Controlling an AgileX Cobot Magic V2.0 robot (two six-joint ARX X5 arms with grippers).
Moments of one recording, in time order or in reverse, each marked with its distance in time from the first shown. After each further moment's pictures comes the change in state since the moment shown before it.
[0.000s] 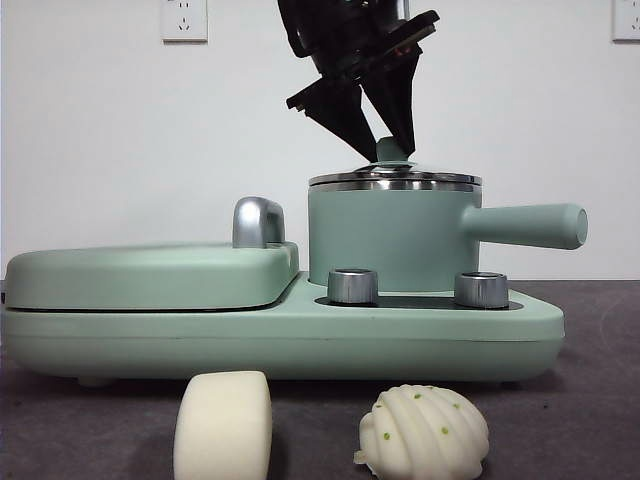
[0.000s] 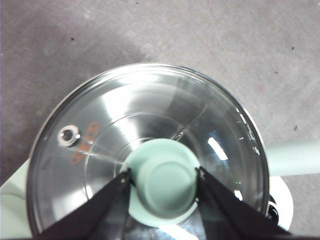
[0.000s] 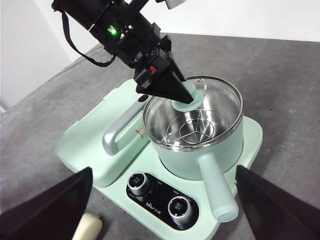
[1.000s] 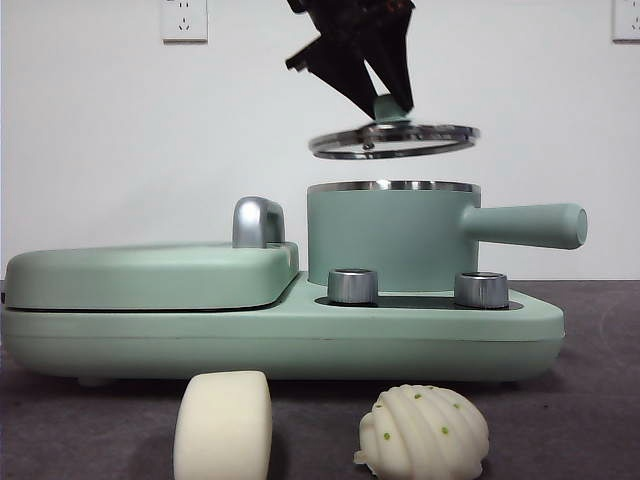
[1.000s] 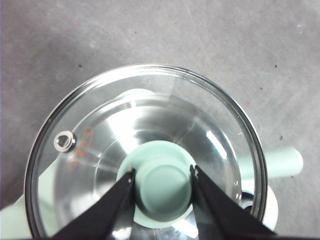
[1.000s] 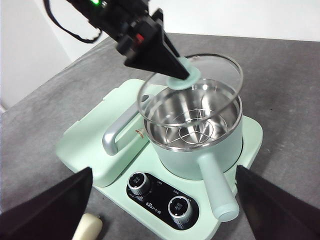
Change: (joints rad) left arm 0.006 0.014 0.183 -0.112 0.003 0.017; right arm 0.000 0.000 0.000 -0.001 0.000 0.003
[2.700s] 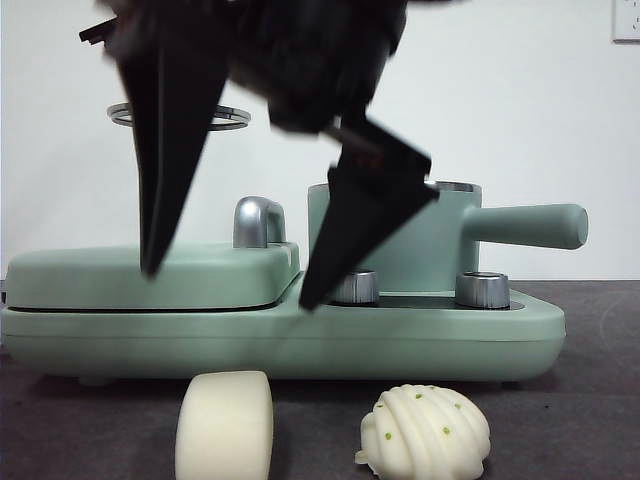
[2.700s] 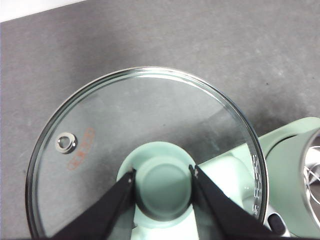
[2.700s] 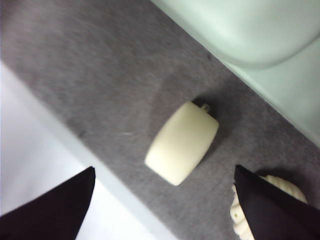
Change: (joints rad) left arm 0.480 -0.105 0.010 -0.049 0.000 -0.004; right arm 1.004 1.023 0.348 -0.117 0.497 0.425
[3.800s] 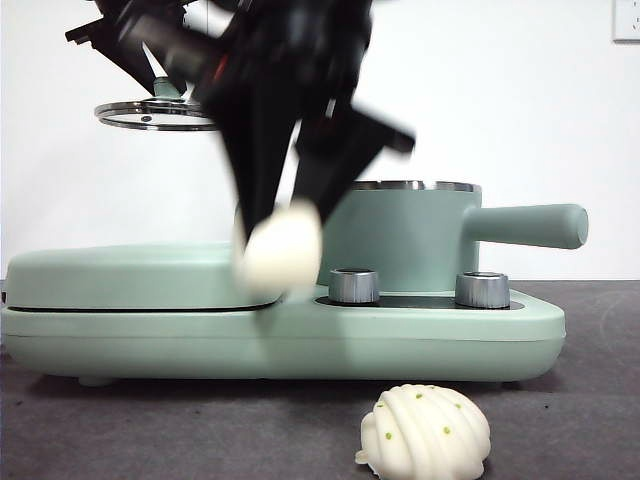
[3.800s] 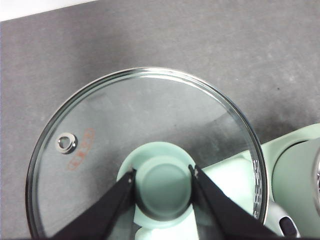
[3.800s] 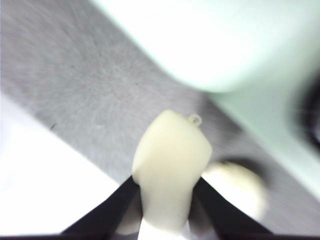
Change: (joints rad) left arm 0.033 -0.002 0.000 0.001 0.000 -0.010; right arm -0.095 0.190 0.358 -0.382 -0.003 -0.126
